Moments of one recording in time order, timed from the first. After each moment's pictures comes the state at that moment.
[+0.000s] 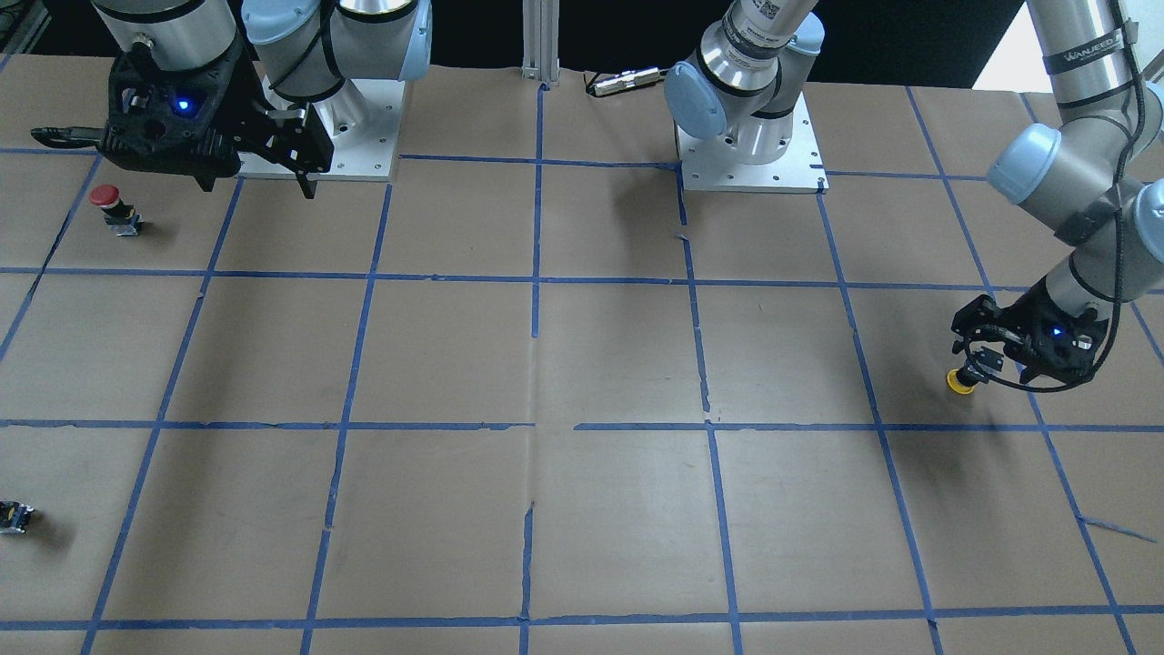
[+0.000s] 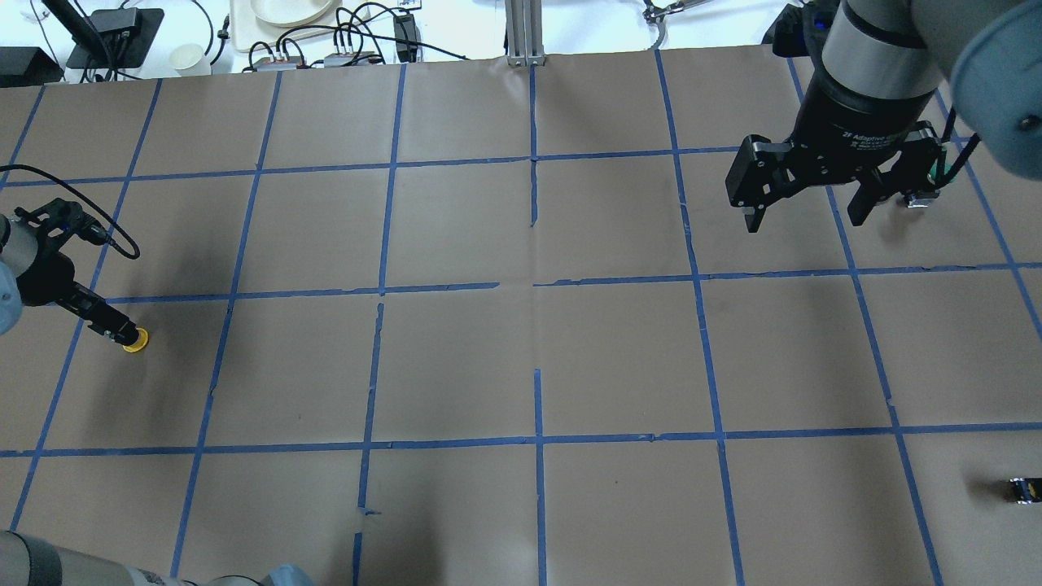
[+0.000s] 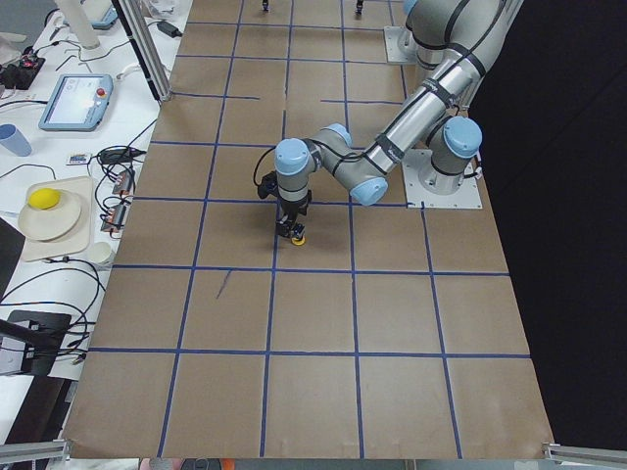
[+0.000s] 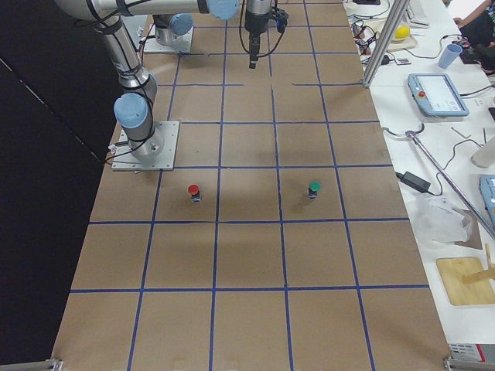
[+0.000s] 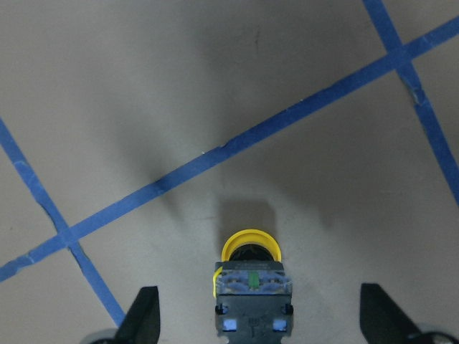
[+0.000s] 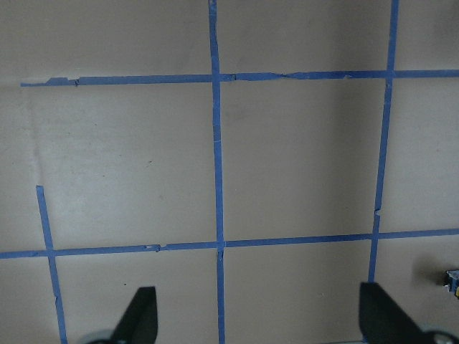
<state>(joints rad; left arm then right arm) -0.90 -1.85 -1.95 -0.91 1.60 1.21 1.58 -1.63 1.59 -1.45 -1.63 0.02</state>
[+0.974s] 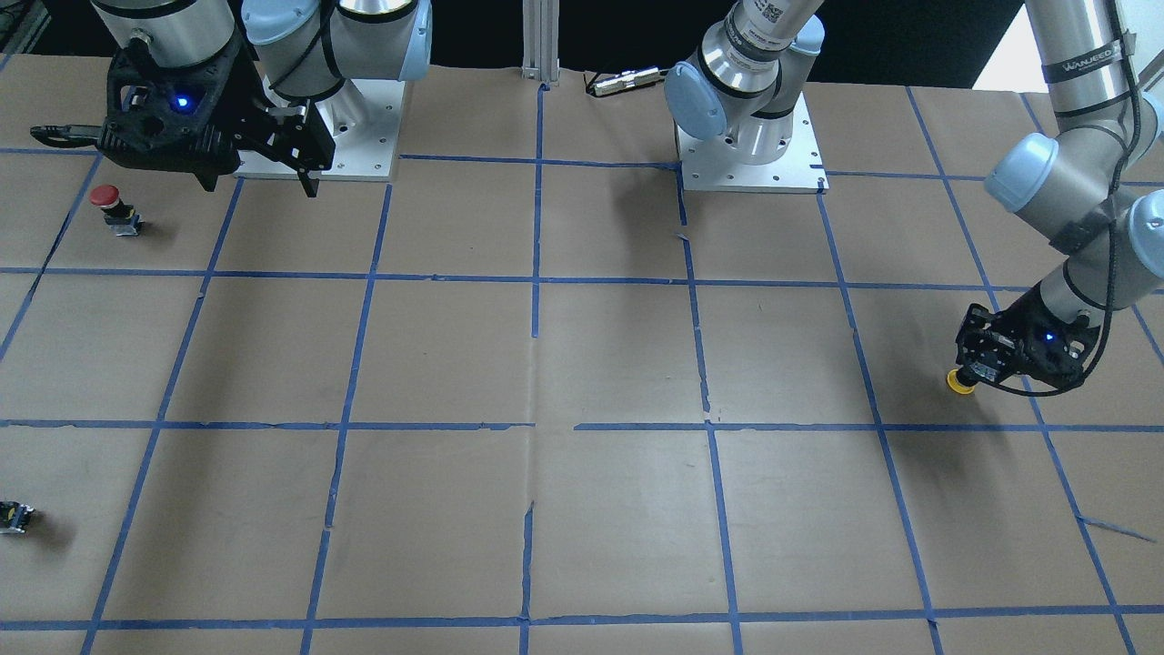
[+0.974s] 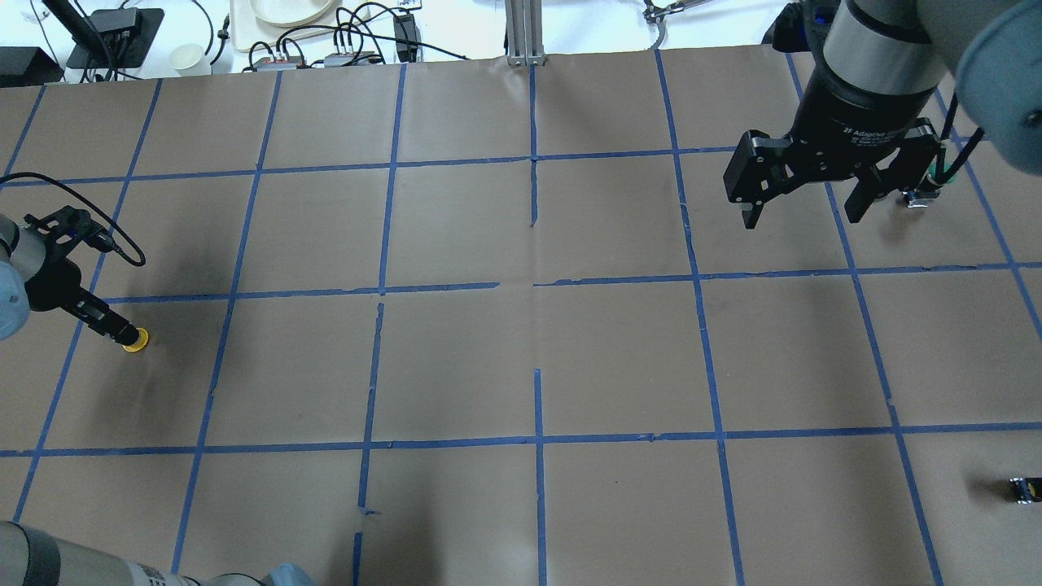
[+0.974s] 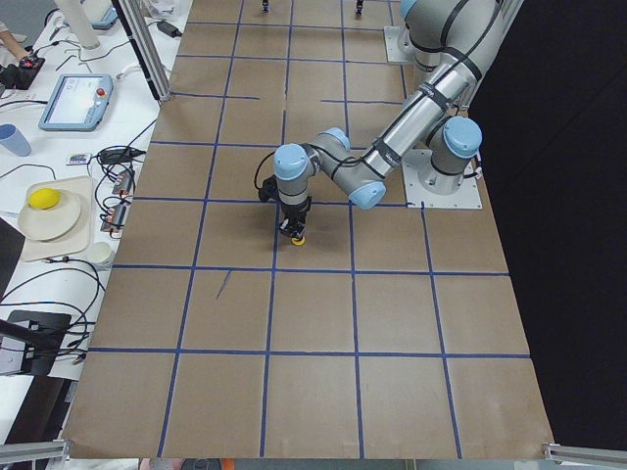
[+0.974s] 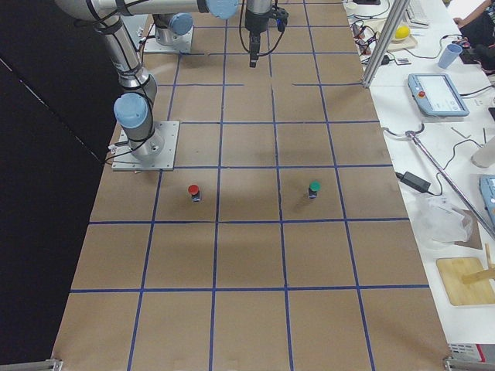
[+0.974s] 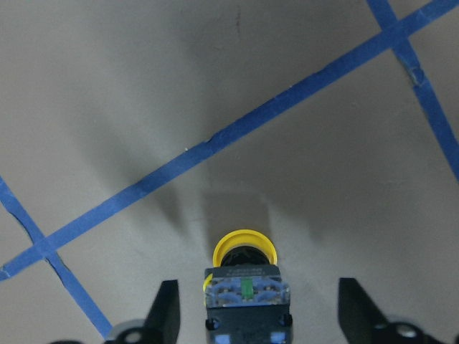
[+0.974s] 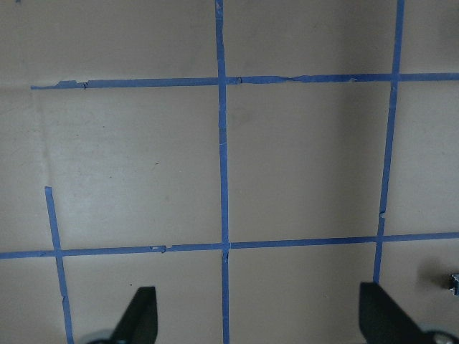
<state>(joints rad) -0.89 -1.87 -1.95 -0.90 1.61 1.21 1.57 -1.63 1.58 -1.45 -1.62 0.02</state>
